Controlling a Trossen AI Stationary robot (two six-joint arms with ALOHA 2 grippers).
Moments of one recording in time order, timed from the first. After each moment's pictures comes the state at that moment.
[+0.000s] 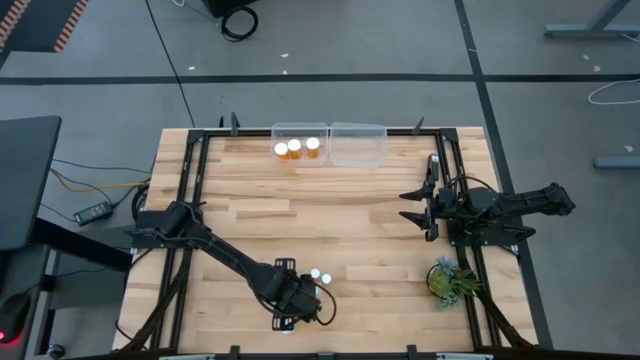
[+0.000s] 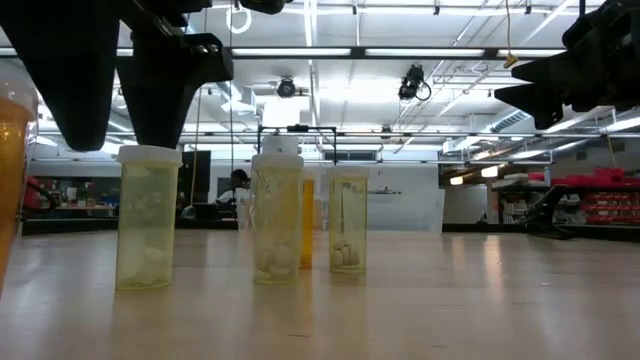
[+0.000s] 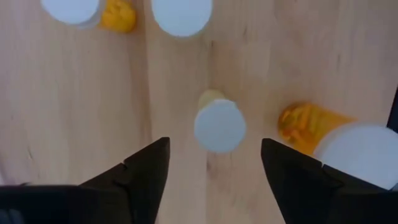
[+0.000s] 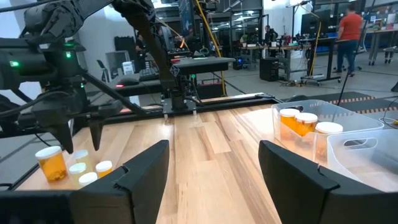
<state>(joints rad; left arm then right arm) -0.54 2.05 1.66 -1.04 -0.05 -0.53 0.15 0.01 0.01 0.05 0.28 0.08</state>
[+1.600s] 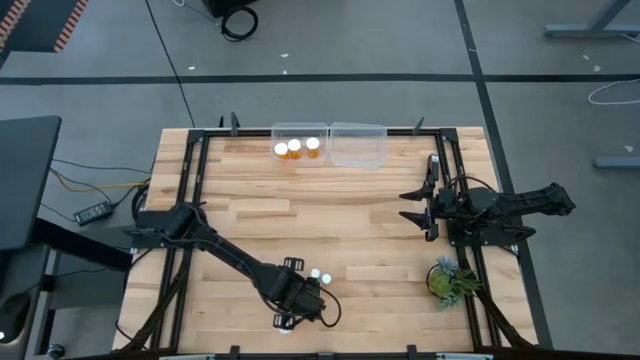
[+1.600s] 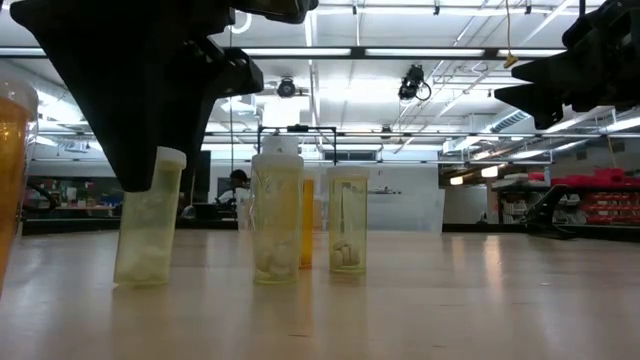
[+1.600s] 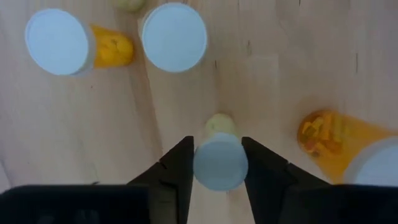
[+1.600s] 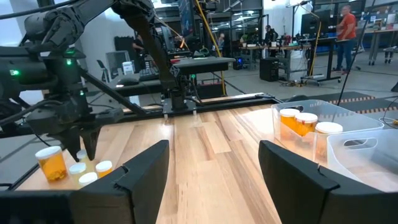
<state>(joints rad) -0.53 2.09 1.66 -1.00 -0.08 -0.37 0.15 0.01 0.01 0.05 0.28 0.08</state>
